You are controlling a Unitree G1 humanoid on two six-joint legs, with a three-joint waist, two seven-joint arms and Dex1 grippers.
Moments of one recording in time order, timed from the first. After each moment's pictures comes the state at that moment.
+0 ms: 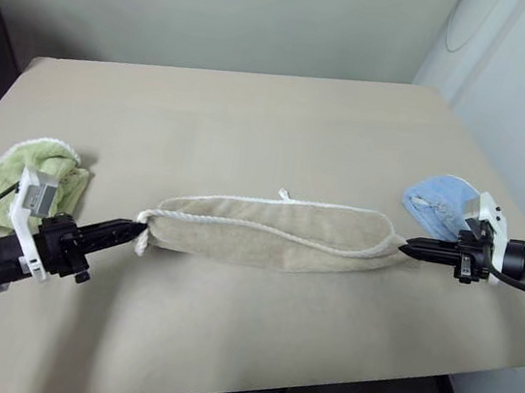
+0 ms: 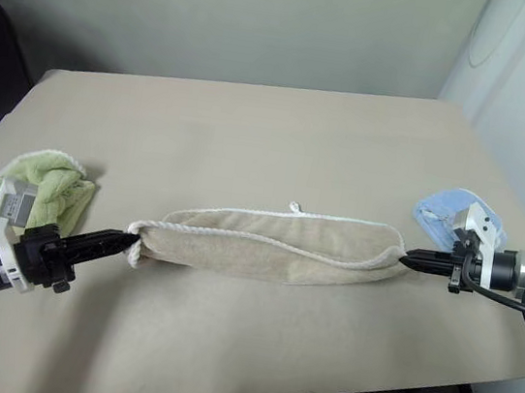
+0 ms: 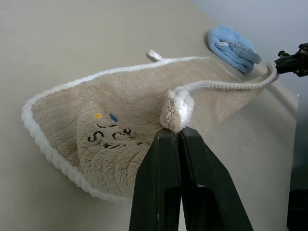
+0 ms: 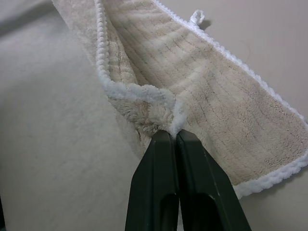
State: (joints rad) left arm 0.09 0.89 0.61 -0.27 -1.02 0.91 -0.90; right arm -0.46 -0.95 -0.06 0.15 0.43 0.51 1.40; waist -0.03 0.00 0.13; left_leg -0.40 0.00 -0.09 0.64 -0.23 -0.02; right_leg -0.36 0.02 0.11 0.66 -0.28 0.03
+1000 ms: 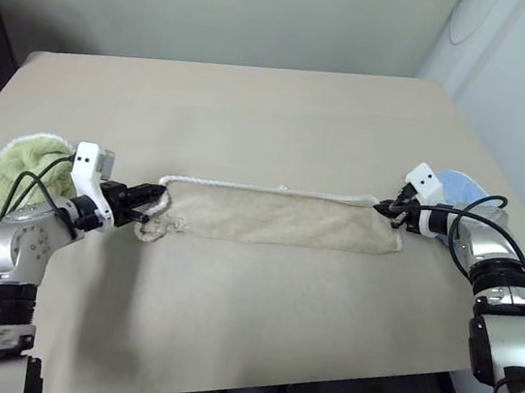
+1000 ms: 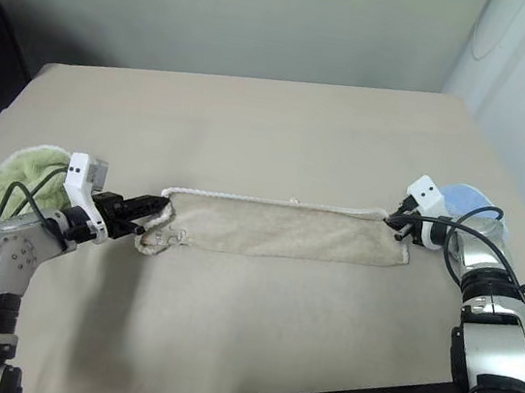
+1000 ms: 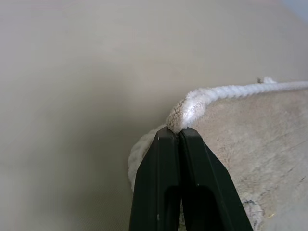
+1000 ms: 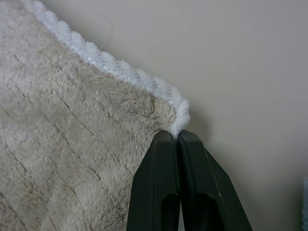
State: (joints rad) left arm -0.39 0.72 0.31 0.16 -0.62 0.76 -0.68; right arm -0.97 -0.62 0.13 0.98 0.01 0.14 1.01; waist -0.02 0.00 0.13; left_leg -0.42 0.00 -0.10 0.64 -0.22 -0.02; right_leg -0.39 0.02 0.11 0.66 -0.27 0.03
